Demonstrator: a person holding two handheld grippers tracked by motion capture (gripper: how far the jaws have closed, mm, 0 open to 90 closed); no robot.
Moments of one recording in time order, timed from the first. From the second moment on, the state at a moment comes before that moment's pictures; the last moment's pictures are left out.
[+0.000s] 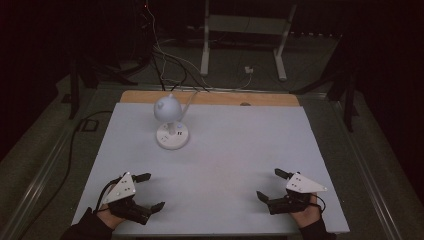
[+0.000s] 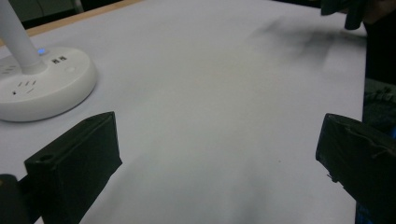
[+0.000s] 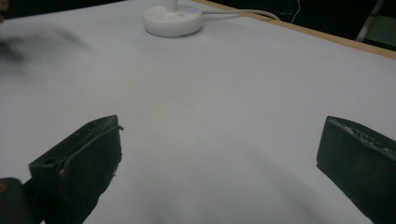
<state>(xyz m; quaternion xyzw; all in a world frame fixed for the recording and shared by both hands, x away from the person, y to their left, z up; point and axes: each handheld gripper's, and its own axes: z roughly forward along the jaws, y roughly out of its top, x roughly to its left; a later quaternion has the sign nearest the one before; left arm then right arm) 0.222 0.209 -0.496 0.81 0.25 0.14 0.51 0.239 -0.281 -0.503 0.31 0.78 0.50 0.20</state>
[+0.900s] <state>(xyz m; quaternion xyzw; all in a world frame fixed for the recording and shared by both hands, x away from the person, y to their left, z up) 0.230 0.181 -0.468 0.82 0.21 0.11 0.52 0.237 -0.280 -0.499 0.32 0.77 0.51 0.21</state>
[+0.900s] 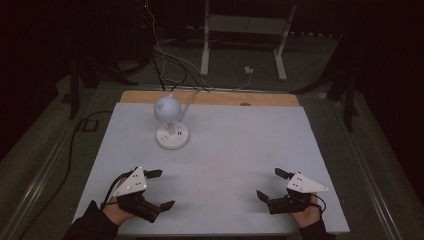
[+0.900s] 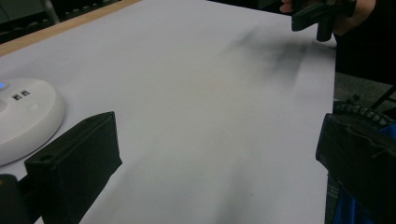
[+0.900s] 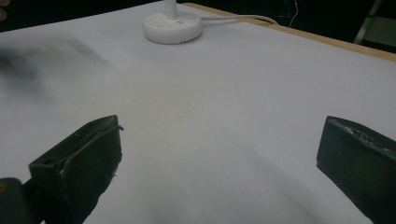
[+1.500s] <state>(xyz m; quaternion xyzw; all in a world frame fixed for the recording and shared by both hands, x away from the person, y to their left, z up) 0.248 0.160 -0.450 0.82 0.21 0.11 0.53 0.236 -0.281 -0.499 0.32 0.77 0.51 0.20</state>
